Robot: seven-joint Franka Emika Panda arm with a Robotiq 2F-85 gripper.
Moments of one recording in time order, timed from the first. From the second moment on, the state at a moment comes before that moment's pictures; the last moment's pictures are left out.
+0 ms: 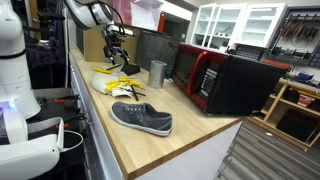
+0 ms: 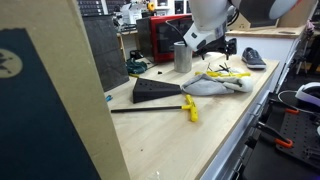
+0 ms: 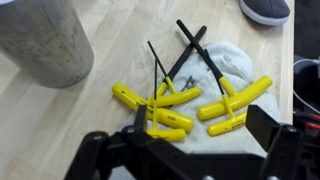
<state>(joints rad) 0.22 -0.11 0.21 -2.50 -0.82 2.04 -0.96</state>
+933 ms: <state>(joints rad) 0.22 -0.08 0.22 -2.32 -0.34 2.04 -0.58</state>
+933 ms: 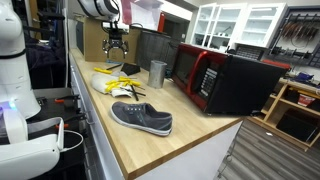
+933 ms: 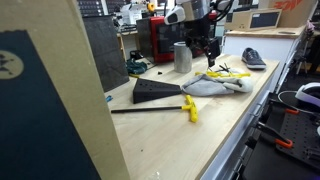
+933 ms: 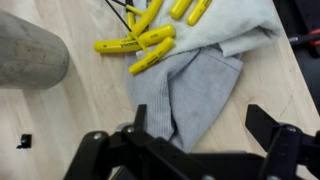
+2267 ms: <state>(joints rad) 0.36 0.39 0.21 -1.84 -0.37 2.19 0.23</state>
